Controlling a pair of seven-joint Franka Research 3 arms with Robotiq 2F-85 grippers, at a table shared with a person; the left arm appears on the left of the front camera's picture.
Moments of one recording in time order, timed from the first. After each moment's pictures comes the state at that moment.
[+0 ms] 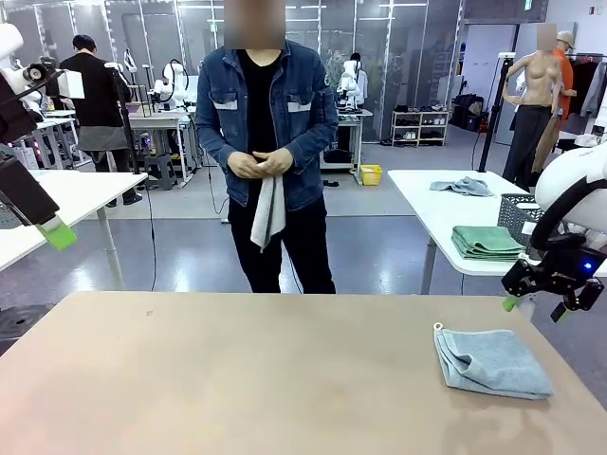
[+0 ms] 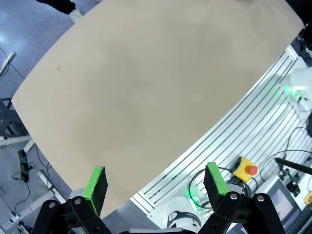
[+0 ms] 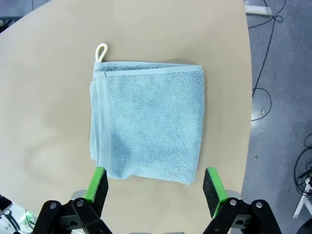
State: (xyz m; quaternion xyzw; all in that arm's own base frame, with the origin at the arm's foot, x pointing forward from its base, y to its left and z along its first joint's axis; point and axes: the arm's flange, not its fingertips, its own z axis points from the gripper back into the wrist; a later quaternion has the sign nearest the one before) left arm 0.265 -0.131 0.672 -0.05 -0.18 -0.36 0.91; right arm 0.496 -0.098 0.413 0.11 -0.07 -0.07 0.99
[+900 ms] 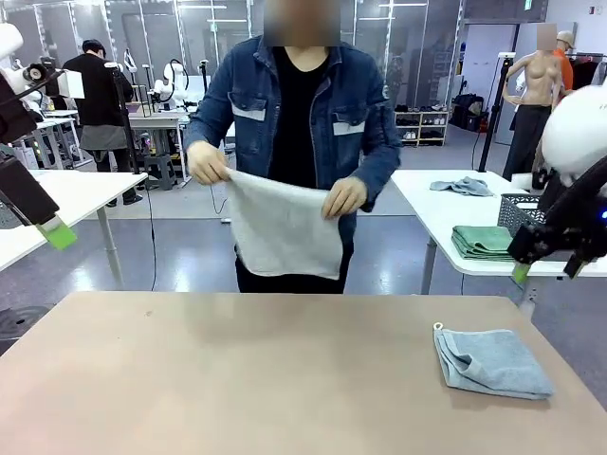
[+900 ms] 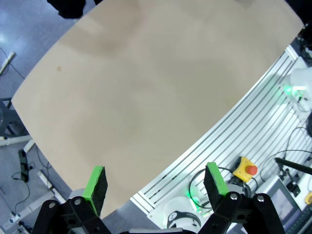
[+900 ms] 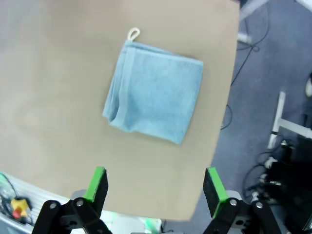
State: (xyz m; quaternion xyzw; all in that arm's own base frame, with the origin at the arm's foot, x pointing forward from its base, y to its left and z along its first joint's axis) left arm 0.265 -0.132 0.672 -0.05 -0.18 -0.36 0.91; right arm 0.433 -0.035 0.543 0.01 -0.10 0.07 0.99
